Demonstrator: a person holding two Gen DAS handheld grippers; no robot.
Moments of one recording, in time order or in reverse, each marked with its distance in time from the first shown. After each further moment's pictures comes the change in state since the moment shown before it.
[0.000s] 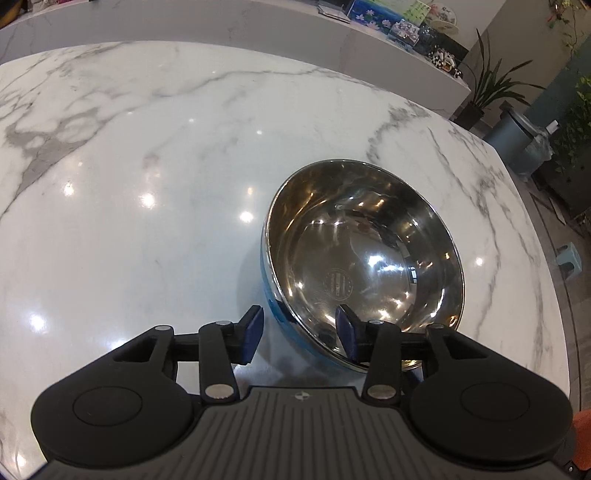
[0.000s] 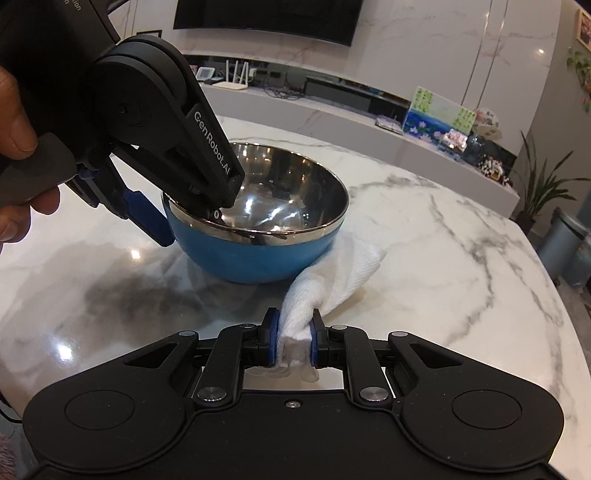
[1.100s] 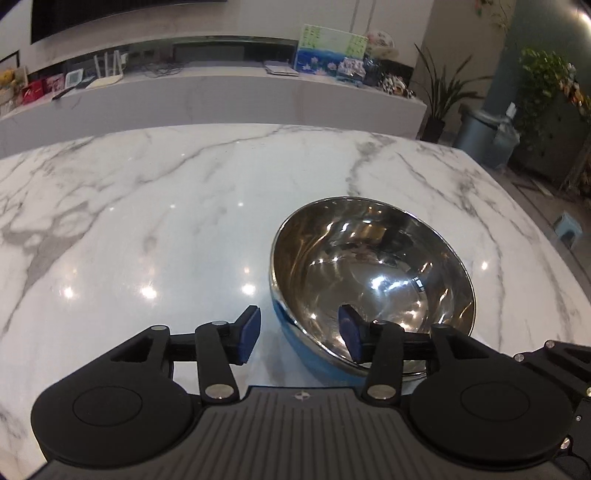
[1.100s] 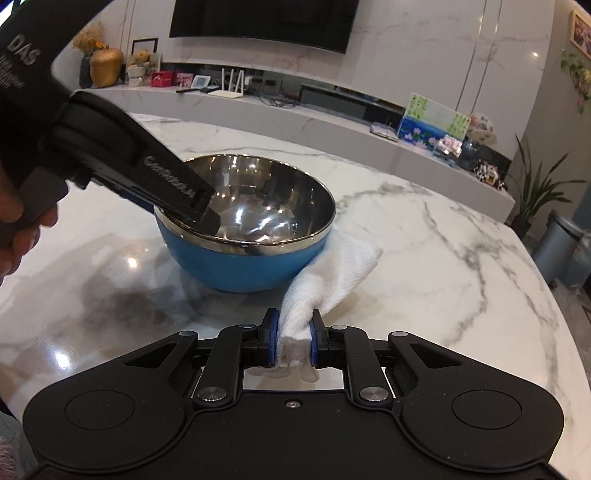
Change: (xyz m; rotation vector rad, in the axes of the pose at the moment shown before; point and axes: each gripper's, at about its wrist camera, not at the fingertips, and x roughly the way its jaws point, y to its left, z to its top) left arm -0.012 0.005 -0.016 0.213 -0.219 -0.015; right arm -0.003 -0.002 0.002 0.012 -0.023 -0.004
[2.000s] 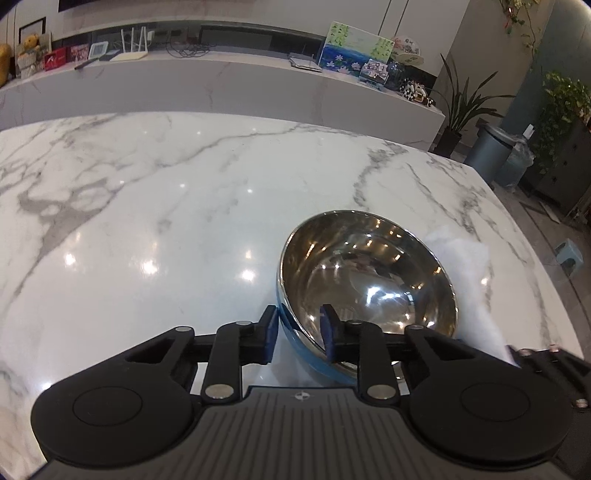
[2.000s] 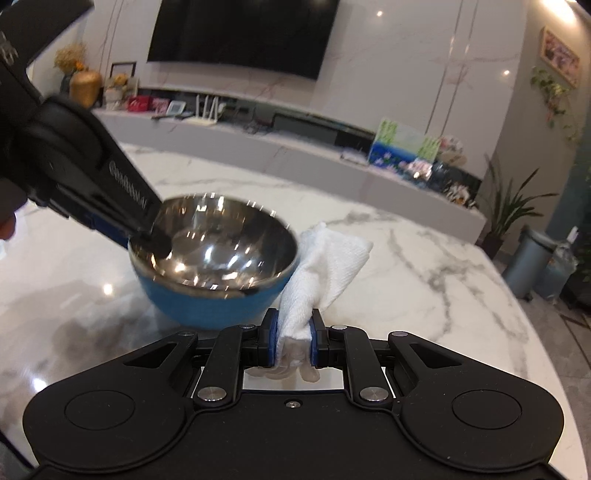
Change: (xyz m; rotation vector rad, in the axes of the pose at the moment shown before) left arm -0.013 -0.001 0.014 -0.077 0.032 0.037; right arm -0.023 -0.007 0.006 0.016 -0.122 -0.103
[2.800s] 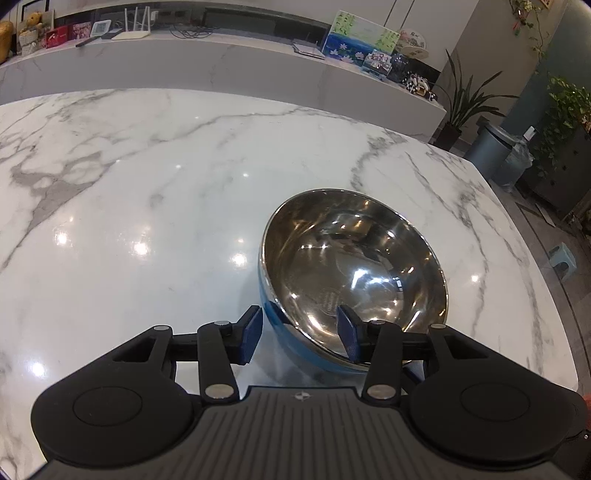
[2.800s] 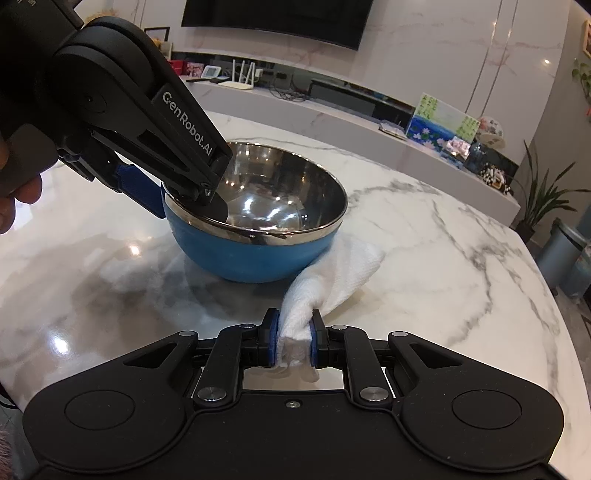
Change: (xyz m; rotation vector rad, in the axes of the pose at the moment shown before) left arm 0.001 0.001 -0.008 -0.047 0.046 -0.034; right arm 0.016 0.017 -0.011 -0.063 0.135 0.107
